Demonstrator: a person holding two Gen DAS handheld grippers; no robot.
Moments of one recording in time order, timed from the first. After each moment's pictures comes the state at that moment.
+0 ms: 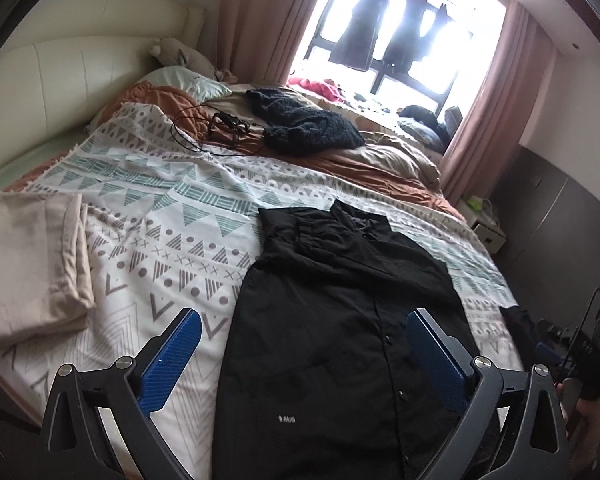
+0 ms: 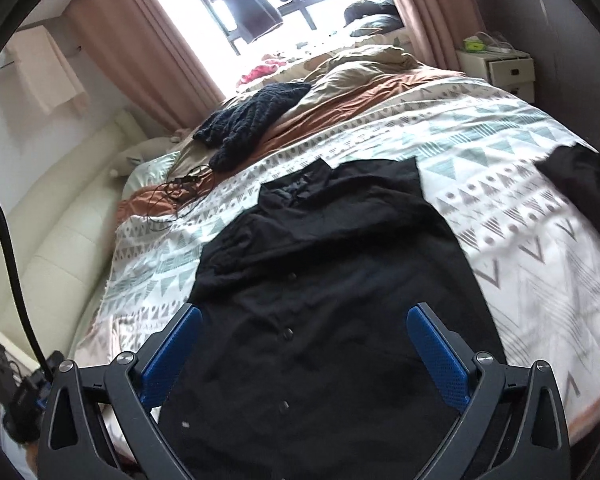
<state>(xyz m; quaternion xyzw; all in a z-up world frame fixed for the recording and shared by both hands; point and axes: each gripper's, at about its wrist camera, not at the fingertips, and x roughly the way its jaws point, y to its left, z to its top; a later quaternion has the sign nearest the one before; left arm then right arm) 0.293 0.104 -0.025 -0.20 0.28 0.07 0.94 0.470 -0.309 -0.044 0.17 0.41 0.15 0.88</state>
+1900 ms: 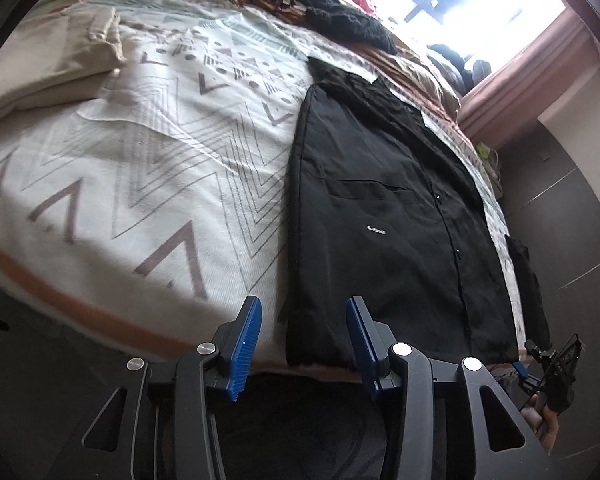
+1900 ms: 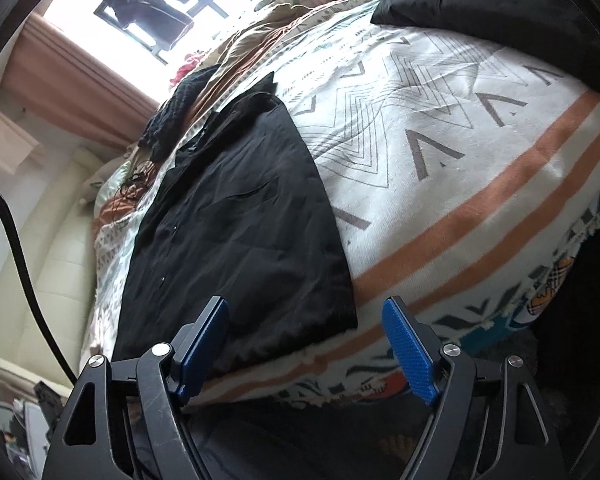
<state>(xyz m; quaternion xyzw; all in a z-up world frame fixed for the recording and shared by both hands) 0.231 0.140 -0.204 -0.30 0.43 0.03 0.85 0.351 -0.463 -0.206 0.29 0.46 0.11 0.83</state>
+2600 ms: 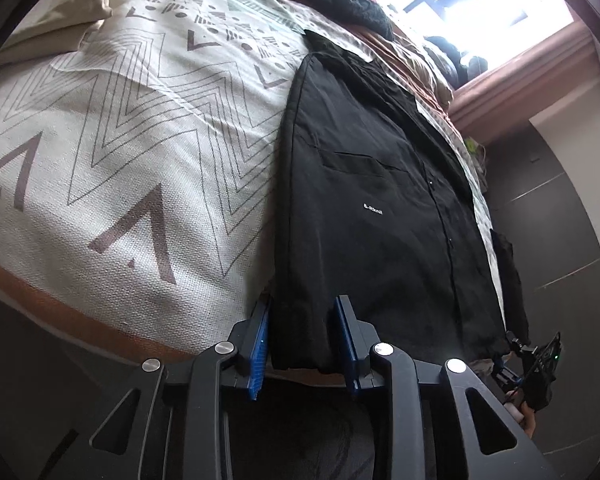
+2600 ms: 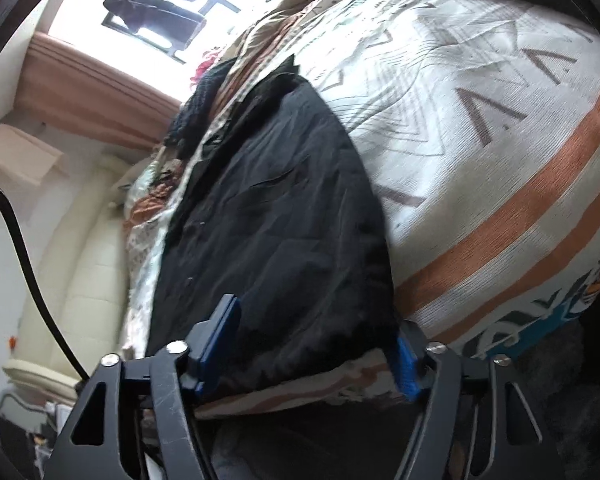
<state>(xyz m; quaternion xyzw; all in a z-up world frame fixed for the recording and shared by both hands) 0.235 0.137 -0.224 -0.34 0.44 -0.01 0.83 0.356 -0.447 -0.224 0.35 0.45 0.17 0.80</state>
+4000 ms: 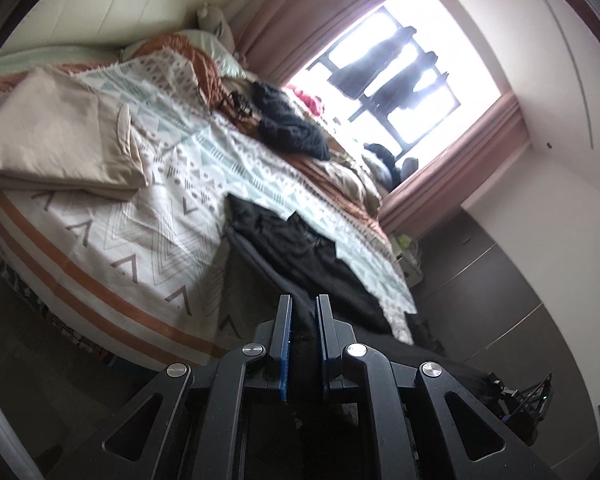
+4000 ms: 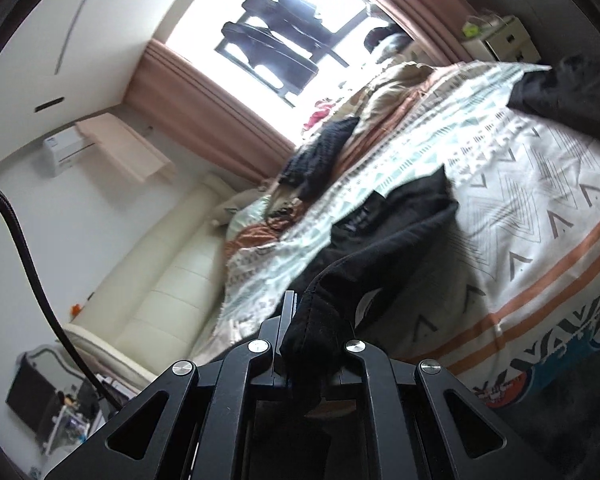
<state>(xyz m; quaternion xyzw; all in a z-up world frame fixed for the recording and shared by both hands) 0.073 0.166 -0.049 -0.37 0.22 -0.02 0.90 0.234 -0.412 -0.030 0.33 0.30 0.29 0.85</state>
